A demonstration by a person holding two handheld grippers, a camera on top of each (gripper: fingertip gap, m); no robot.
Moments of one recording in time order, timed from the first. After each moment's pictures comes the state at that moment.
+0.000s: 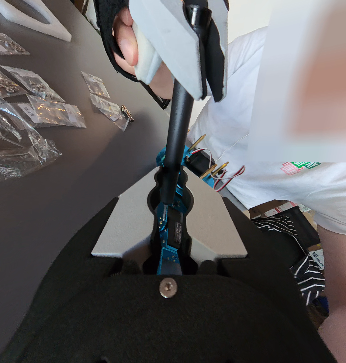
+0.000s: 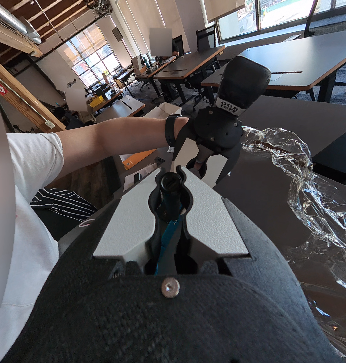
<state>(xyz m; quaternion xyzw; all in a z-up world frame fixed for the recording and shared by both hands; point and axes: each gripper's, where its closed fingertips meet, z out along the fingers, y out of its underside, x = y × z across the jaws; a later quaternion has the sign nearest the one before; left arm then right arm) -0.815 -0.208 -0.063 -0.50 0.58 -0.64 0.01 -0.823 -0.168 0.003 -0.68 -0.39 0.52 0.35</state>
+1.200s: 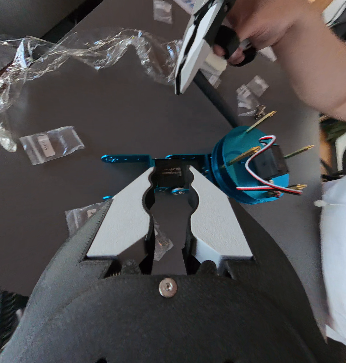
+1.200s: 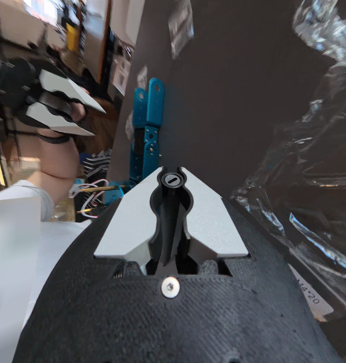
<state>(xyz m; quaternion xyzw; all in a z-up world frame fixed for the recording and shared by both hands) -0.901 -0.238 -0.085 -0.83 0.34 -0.31 0.31 -0.790 -0.174 -0.128 -0.82 -0.31 0.48 0.01</state>
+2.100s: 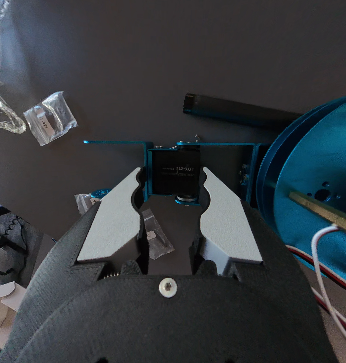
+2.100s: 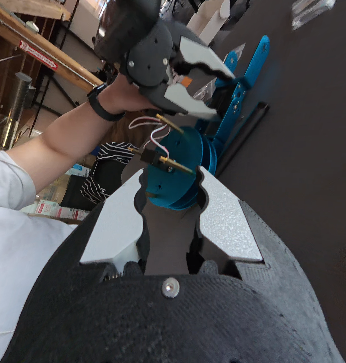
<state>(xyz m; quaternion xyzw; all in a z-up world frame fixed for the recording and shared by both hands) -0.882 -0.233 -0.162 -0.91 0.38 0.03 0.18 -0.754 -0.293 -0.078 -0.71 -0.39 0.57 0.12</state>
